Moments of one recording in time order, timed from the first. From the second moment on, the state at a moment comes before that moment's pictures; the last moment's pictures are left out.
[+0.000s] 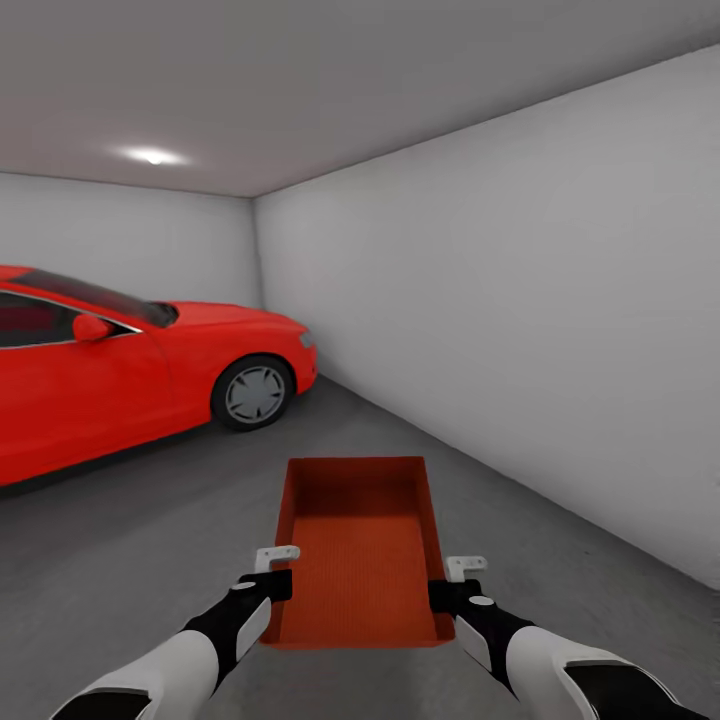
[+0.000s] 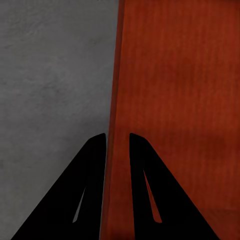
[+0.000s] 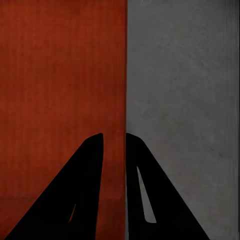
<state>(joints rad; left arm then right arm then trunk) -0.71 -0.11 0.00 -0.19 0.08 0.06 0.14 -0.77 0.09 0.00 0.03 0.03 -0.11 -0.06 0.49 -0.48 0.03</state>
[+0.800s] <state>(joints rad) -0.71 -0.10 0.00 -0.19 0.08 0.06 0.14 -0.77 0.09 0.00 0.02 0.03 -0.11 -0.06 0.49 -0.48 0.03</state>
